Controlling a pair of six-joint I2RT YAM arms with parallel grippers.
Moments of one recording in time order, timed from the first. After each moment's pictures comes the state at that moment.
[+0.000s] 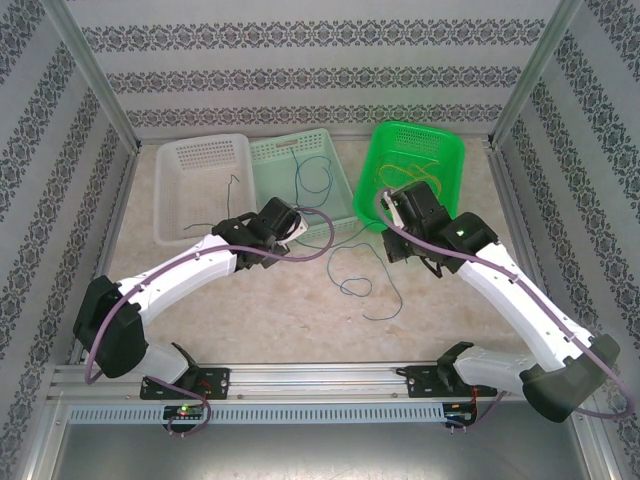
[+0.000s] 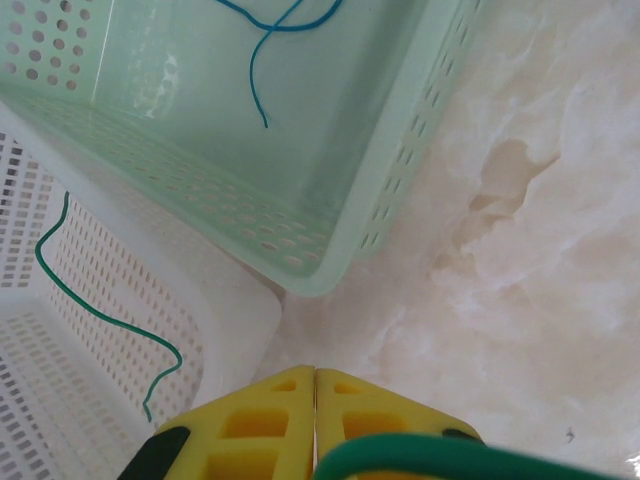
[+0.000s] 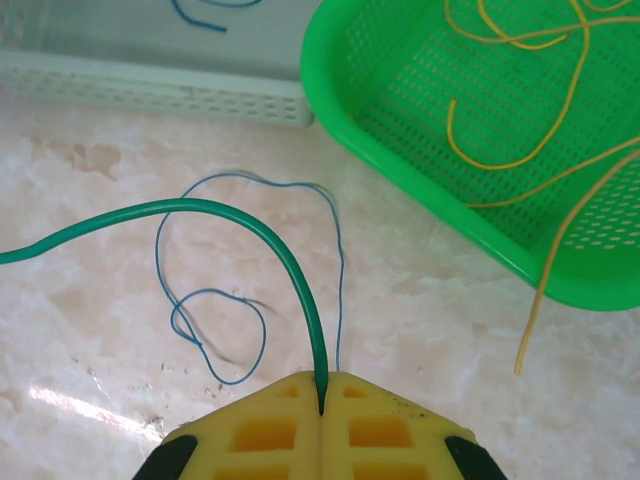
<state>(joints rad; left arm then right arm) -0.69 1.46 1.13 -0.72 -0.42 0.37 0.58 1.17 1.23 -1.05 0.14 0.17</state>
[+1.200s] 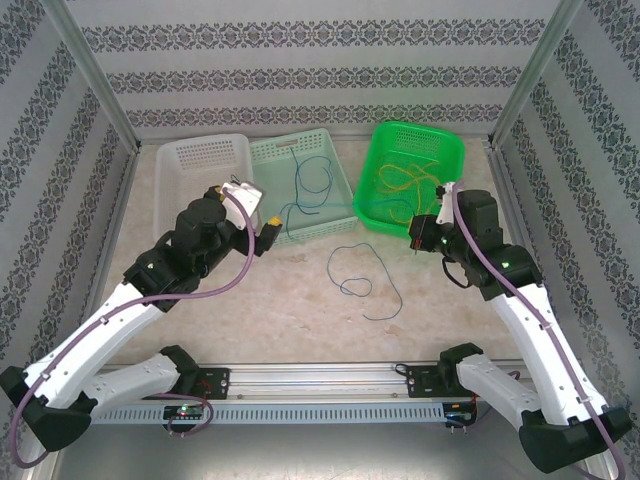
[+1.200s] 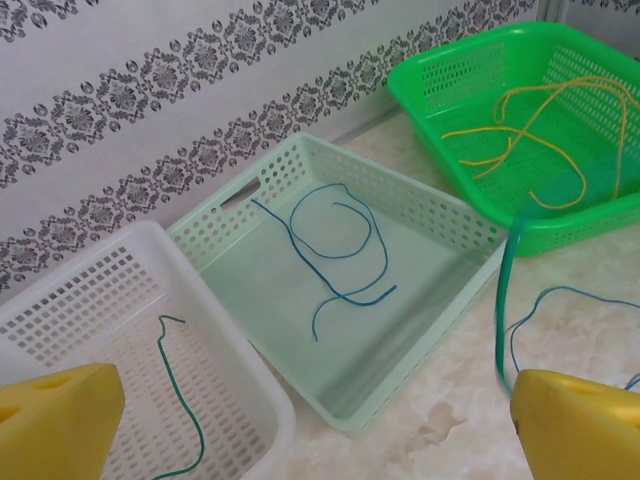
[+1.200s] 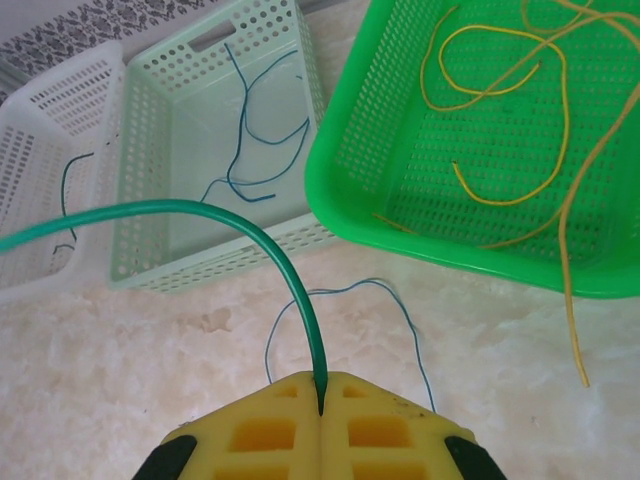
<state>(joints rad) -0.65 0.96 1.06 -0.50 -0.28 0.13 0.27 0.90 1.05 -0.81 -0.13 0.46</state>
